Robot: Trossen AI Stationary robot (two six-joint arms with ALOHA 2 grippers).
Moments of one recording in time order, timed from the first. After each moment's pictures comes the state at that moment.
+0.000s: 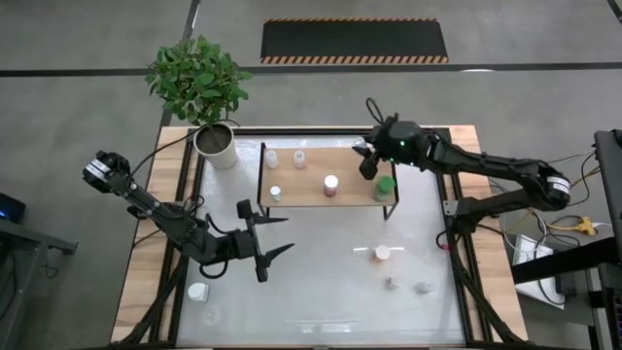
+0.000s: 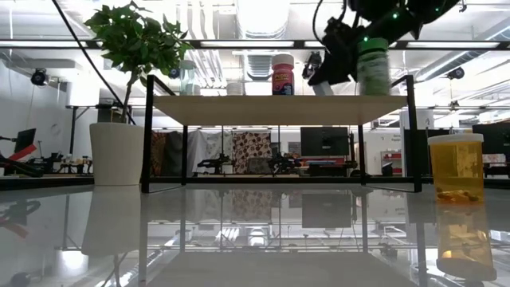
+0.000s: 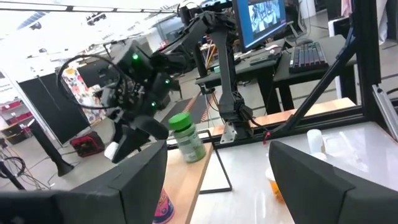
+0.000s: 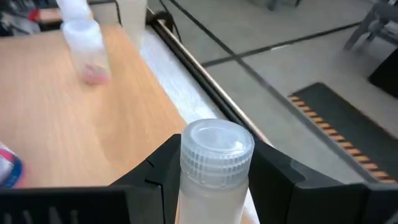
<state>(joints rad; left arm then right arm) -0.60 1.24 0.83 0.46 -0.87 0.34 -0.44 1.21 0.87 -0.10 0.10 -0.06</state>
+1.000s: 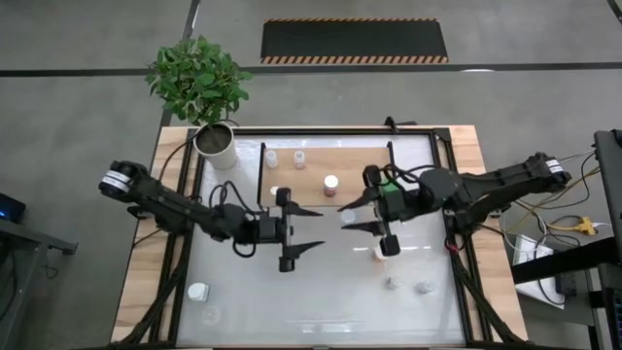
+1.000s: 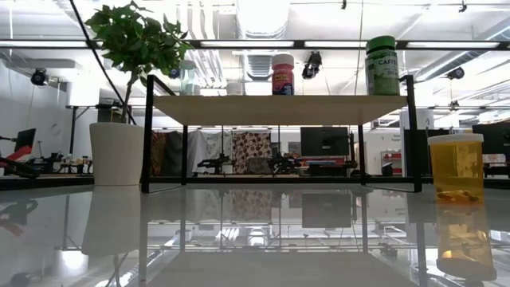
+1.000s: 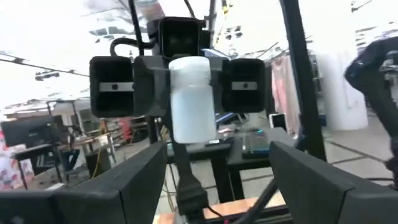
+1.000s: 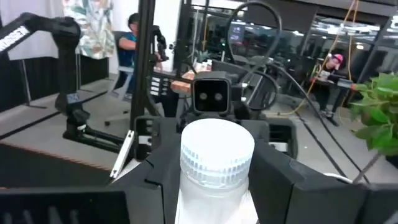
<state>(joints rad) -0.33 1.47 0.89 0.95 -0.30 0.29 0.25 1.22 1.13 0.10 0.00 -0.19</state>
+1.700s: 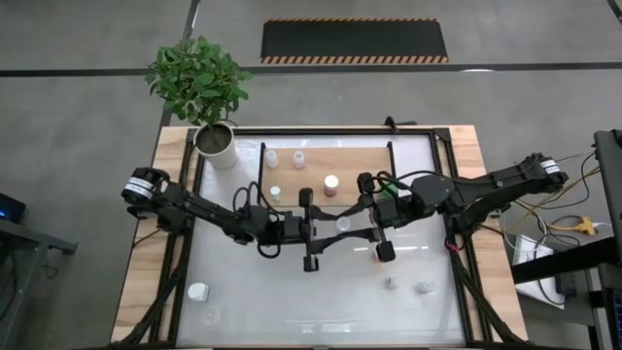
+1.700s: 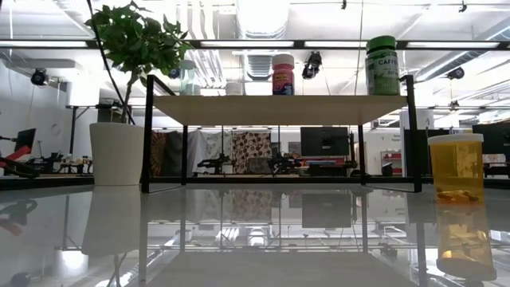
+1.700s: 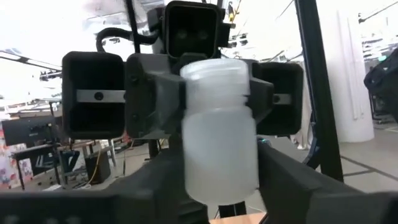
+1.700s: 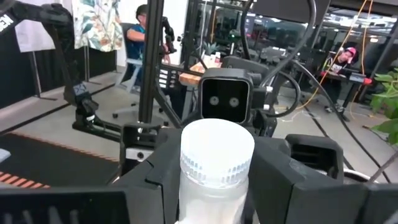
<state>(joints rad) -0.29 1.67 1.07 1.01 -0.27 0.26 0.26 1.26 1.12 0.11 -0.01 -0.18</state>
